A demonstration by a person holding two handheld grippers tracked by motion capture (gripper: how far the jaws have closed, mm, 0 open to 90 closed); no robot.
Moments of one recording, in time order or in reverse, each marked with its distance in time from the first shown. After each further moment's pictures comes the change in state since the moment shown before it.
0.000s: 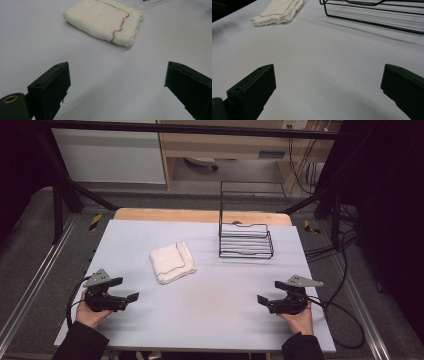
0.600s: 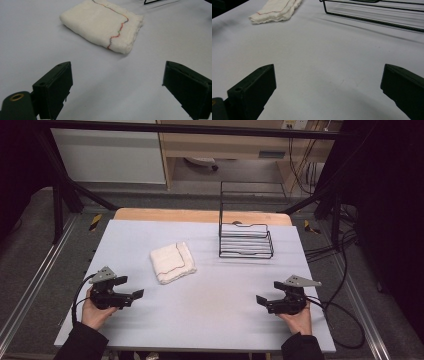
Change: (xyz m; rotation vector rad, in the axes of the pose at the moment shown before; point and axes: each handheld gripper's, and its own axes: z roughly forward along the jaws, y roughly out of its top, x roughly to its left) left arm -0.009 0.011 0.009 0.006 0.012 -0.049; right arm 0.002 0.000 0.003 0.019 -0.013 0.003
